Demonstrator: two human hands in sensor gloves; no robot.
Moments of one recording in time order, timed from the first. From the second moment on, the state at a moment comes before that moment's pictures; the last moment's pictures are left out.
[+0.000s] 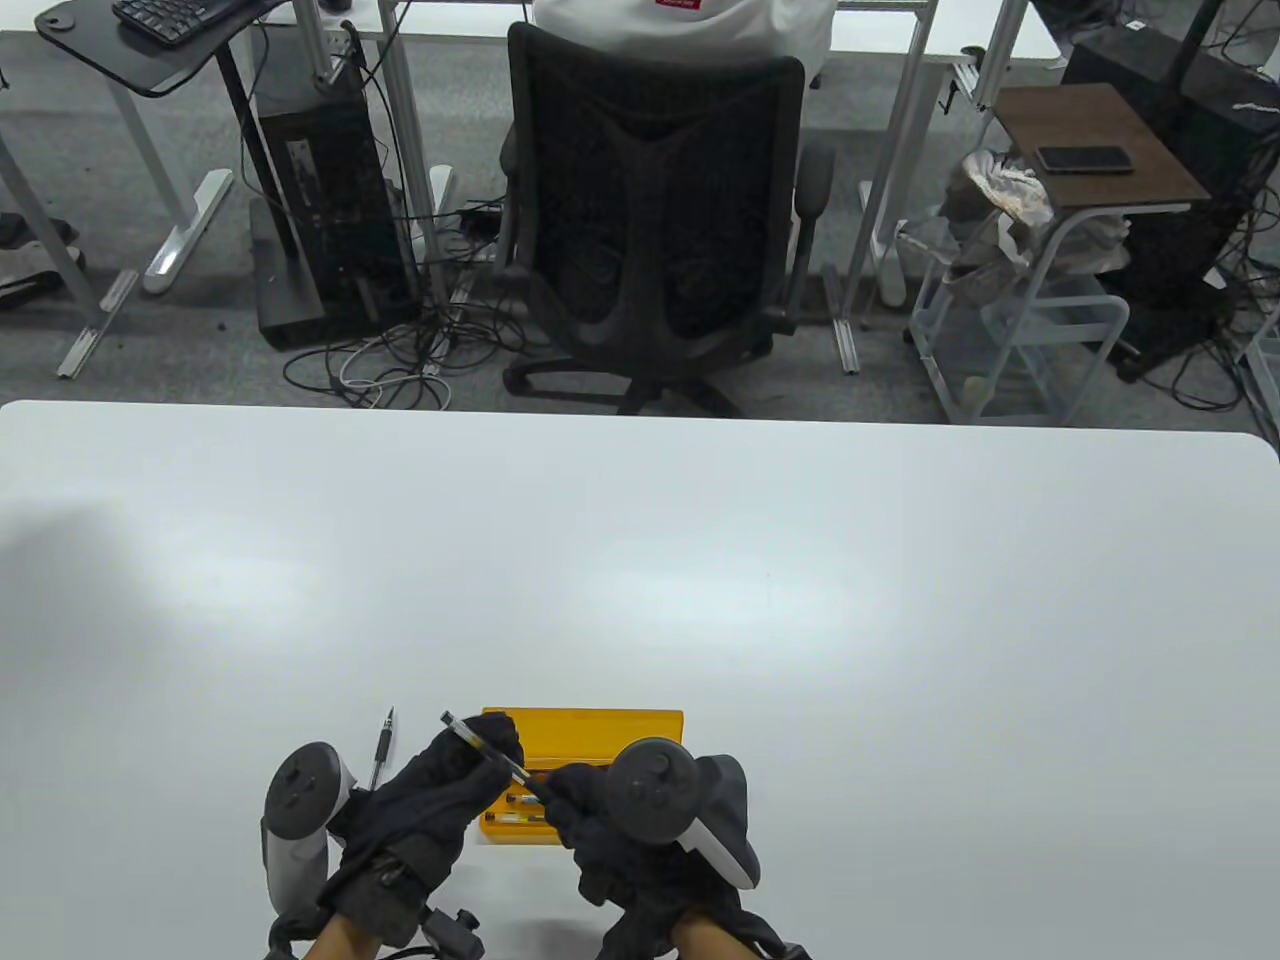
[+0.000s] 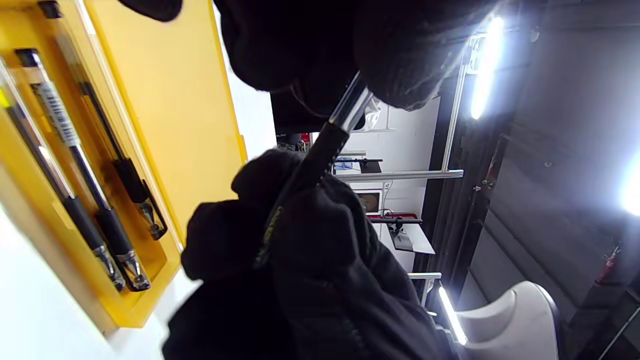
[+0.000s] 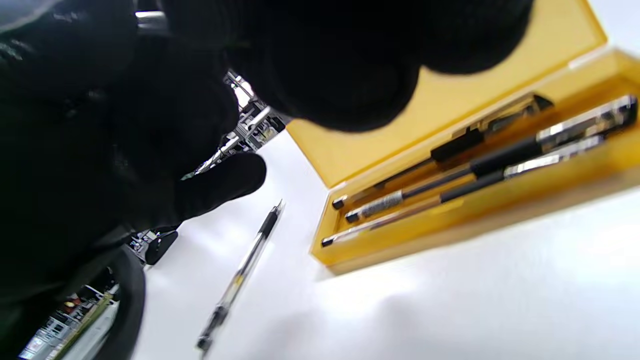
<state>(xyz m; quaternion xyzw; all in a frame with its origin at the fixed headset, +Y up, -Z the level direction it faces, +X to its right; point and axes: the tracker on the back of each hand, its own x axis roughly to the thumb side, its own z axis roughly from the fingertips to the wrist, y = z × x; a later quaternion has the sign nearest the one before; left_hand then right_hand) -0.227 -0.737 -0.247 -0.10 -0.09 0.68 0.72 0.004 -0.707 -0.251 0.14 0.13 0.91 0.37</state>
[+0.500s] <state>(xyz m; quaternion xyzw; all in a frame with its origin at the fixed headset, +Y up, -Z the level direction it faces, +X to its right) -0.237 -0.714 -0.250 0.04 -0.06 0.59 0.80 -0.001 -0.702 -0.250 0.12 0.09 0.90 0.40</state>
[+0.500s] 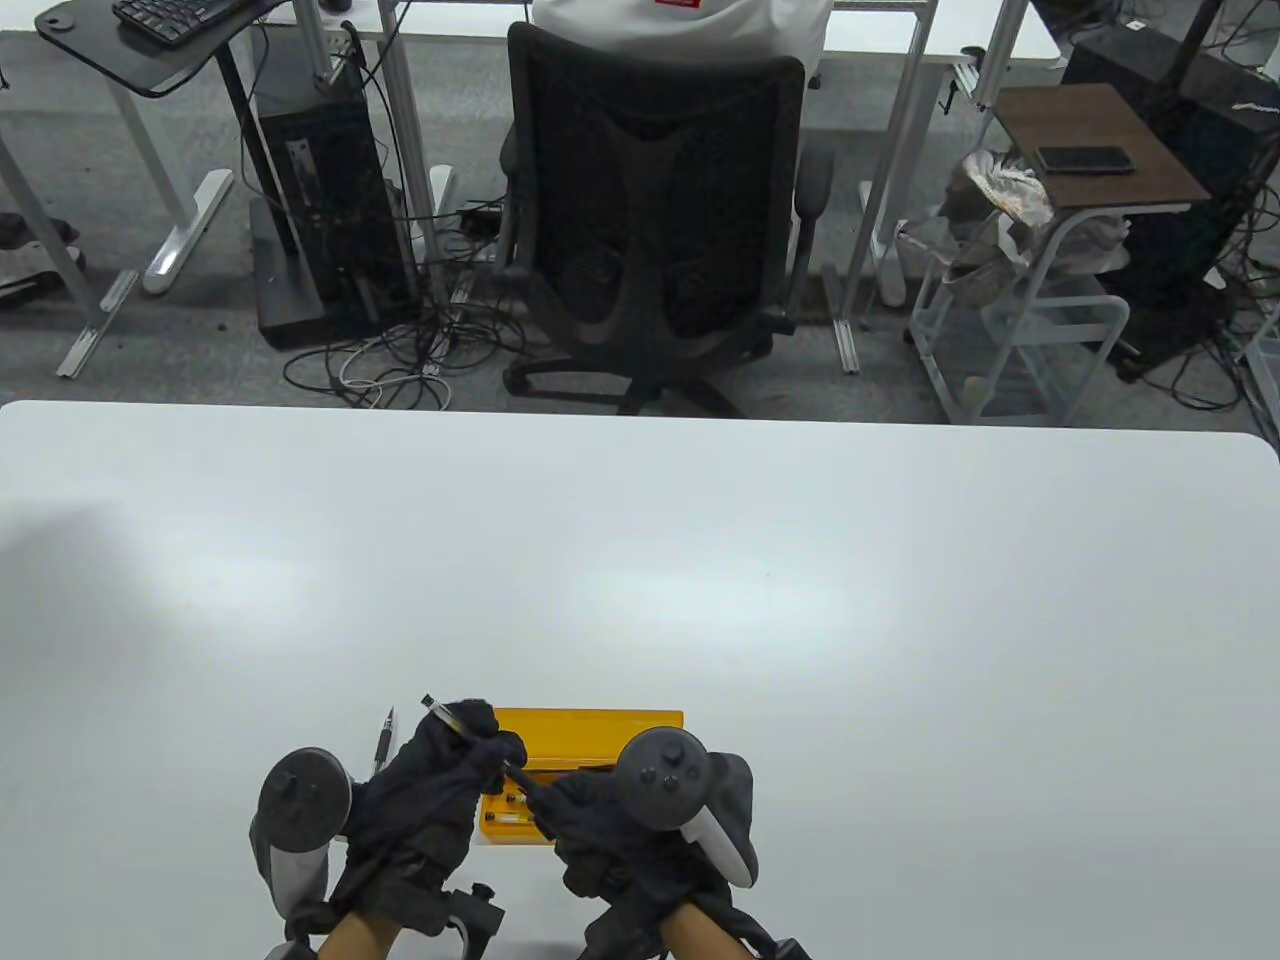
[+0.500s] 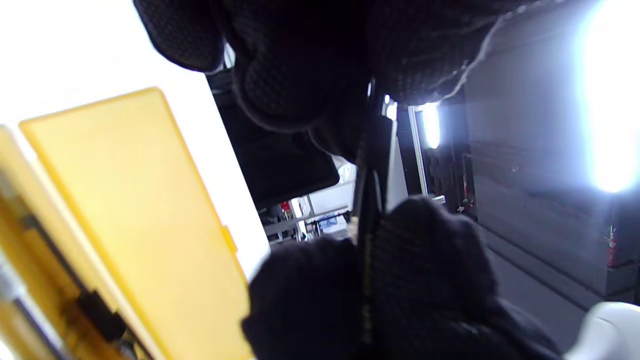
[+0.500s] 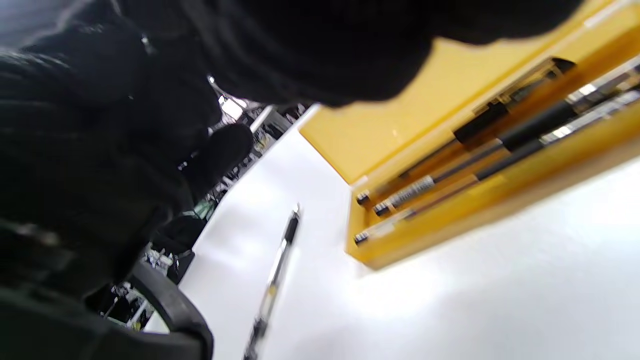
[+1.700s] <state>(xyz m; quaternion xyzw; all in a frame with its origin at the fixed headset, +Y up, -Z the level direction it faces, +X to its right) -0.230 -0.691 -0.236 0.14 -0.22 0.17 0.95 0.035 -0.706 -0.257 0.10 0.03 0.93 0.35</state>
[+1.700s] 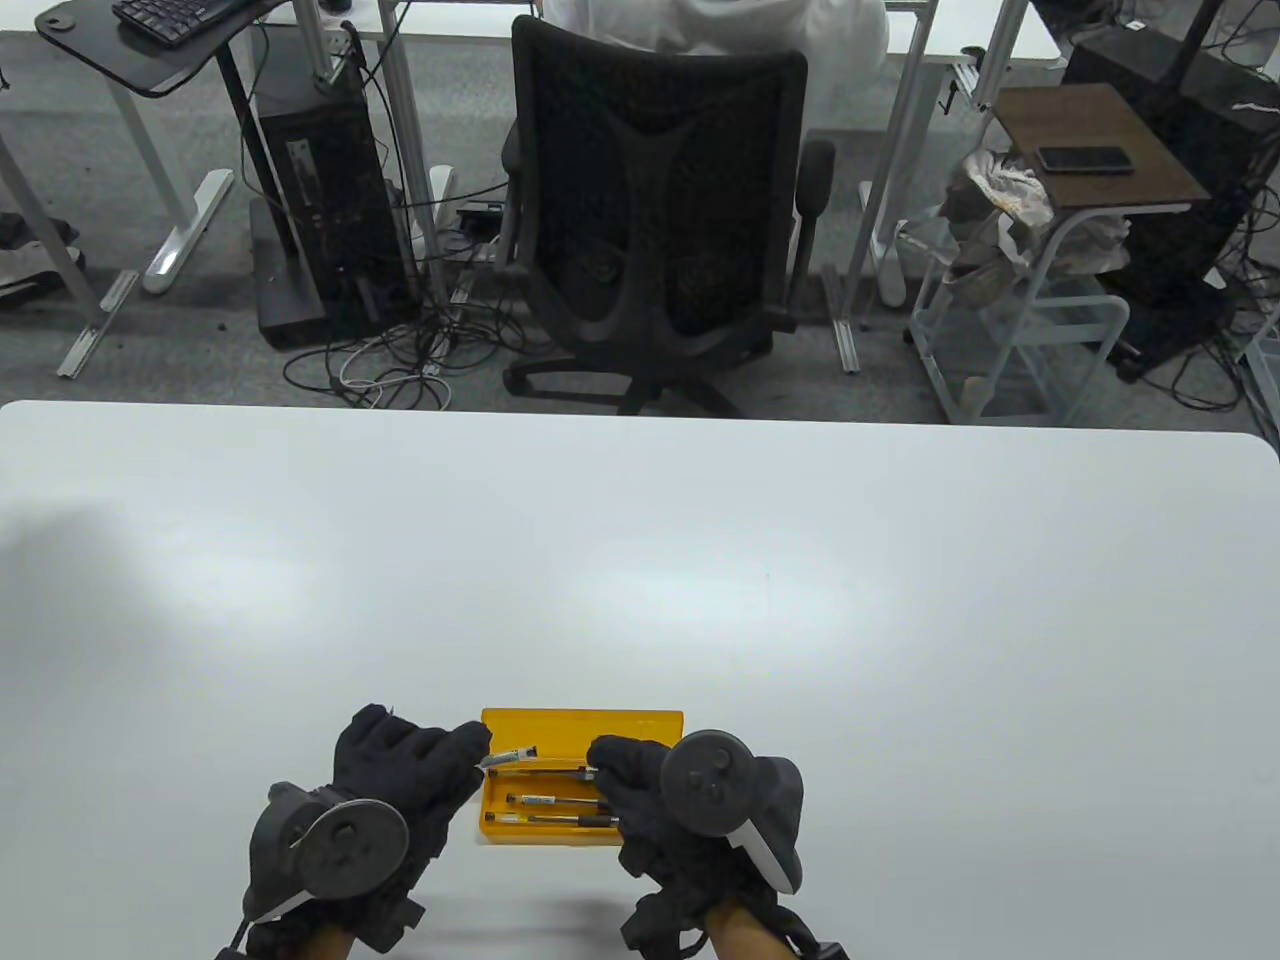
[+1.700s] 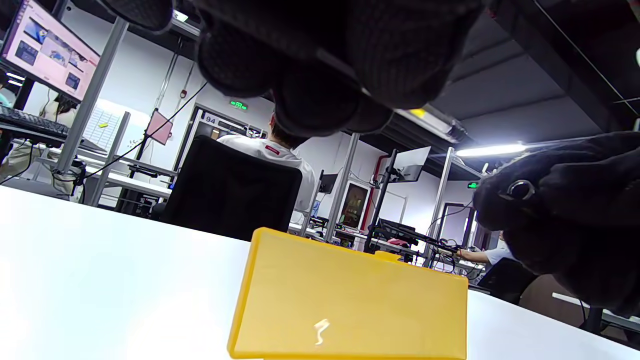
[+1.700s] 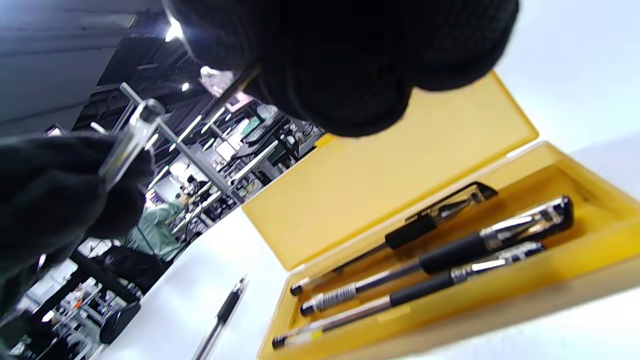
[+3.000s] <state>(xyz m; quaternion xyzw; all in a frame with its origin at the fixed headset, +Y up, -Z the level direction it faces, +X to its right) -0.196 -0.692 -0.225 0.14 -0.29 0.11 0.94 0.016 -0.697 -0.246 0.16 0.01 0.94 0.30</state>
